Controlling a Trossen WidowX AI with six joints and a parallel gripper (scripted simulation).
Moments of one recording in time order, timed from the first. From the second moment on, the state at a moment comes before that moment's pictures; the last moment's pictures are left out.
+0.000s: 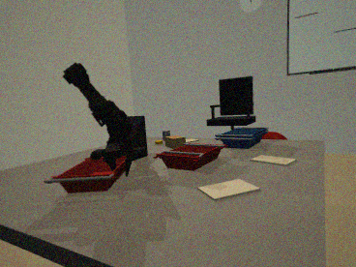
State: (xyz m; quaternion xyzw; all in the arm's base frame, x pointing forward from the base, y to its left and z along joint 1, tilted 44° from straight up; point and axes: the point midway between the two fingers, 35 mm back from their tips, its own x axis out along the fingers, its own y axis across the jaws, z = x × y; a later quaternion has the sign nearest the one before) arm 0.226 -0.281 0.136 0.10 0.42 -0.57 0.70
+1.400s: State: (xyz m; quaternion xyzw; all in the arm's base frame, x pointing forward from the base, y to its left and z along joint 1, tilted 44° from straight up) arm 0.228 -0.225 0.180 0.11 0.43 -0.57 0.69
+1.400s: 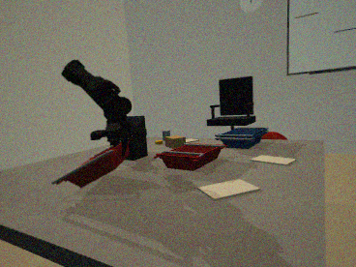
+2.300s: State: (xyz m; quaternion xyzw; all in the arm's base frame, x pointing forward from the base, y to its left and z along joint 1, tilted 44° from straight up) arm 0.209 -0.138 0.228 0.11 0.43 -0.57 0.69
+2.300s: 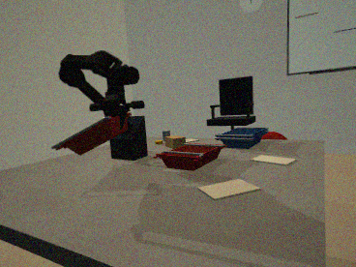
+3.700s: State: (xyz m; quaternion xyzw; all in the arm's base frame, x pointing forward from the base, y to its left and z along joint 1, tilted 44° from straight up) arm 0.224 -0.126 0.221 0.03 0.49 -0.51 0.70
